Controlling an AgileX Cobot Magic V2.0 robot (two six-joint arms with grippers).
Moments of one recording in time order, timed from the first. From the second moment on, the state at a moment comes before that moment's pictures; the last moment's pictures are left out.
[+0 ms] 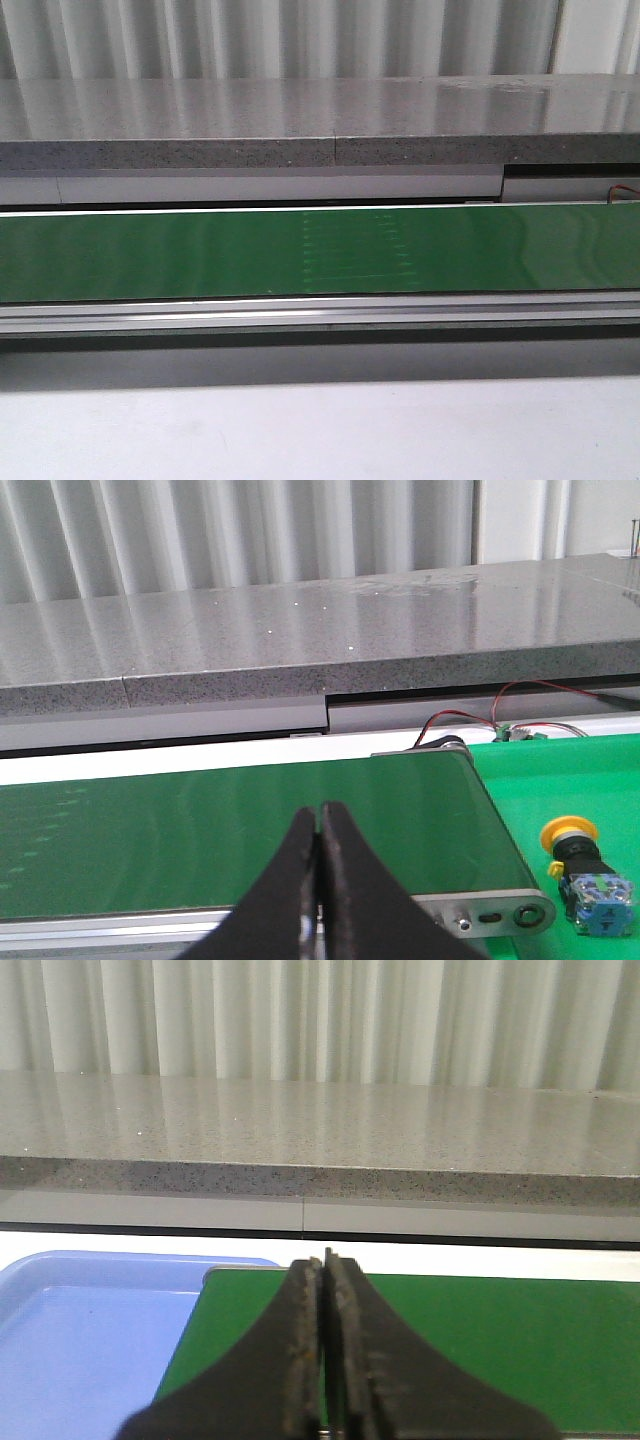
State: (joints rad) left arm -0.01 0.00 0.00 0.12 0.06 -0.14; right arm -0.02 -0.01 0.03 -0.03 0.03 0.16
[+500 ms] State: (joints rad) left arm -0.01 0.00 0.00 0.12 0.06 -0.14; right arm -0.02 -0.01 -0.04 -0.03 0.07 0.16
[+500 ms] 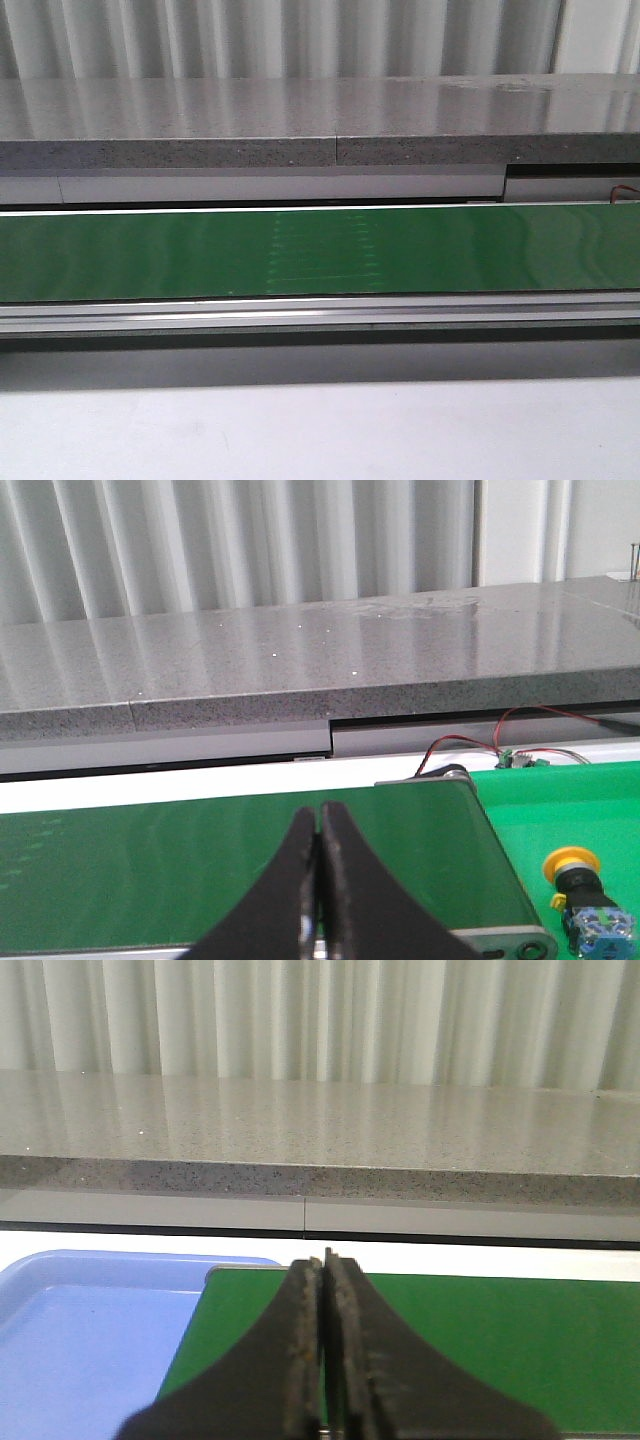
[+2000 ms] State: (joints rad) left arm -0.01 0.00 0.00 0.12 0.06 -0.14; right arm -0.02 0.62 -0.76 0.07 1.02 0.16
